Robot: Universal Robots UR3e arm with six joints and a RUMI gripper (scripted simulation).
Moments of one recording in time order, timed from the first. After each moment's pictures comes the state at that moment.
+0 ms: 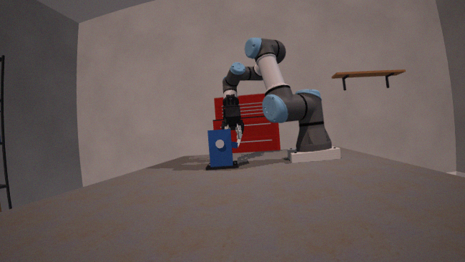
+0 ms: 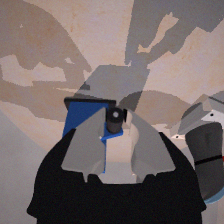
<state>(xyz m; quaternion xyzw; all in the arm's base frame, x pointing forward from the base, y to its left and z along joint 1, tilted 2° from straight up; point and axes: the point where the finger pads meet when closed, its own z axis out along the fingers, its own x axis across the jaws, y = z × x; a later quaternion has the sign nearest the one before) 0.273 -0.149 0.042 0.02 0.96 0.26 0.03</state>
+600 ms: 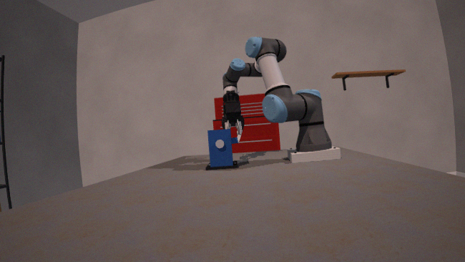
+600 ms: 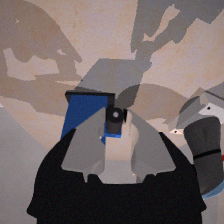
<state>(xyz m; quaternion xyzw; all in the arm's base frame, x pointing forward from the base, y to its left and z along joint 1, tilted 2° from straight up) 0.271 -0.149 0.059 0.02 0.96 0.26 0.03</state>
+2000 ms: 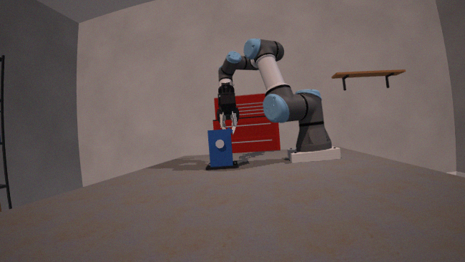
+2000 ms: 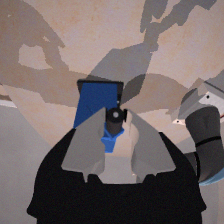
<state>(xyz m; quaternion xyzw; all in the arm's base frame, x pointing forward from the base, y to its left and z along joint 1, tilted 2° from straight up) 0.288 -0.150 0.096 0.02 0.96 0.26 0.03</state>
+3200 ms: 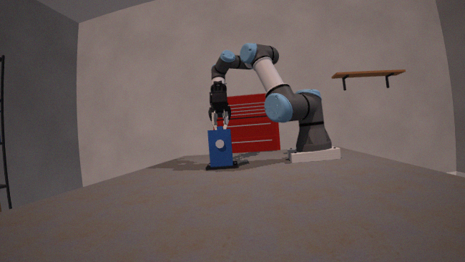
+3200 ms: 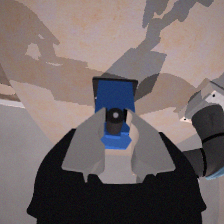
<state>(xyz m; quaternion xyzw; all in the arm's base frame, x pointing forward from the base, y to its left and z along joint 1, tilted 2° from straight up) 0.321 -0.152 0.107 0.02 0.96 0.26 0.03</state>
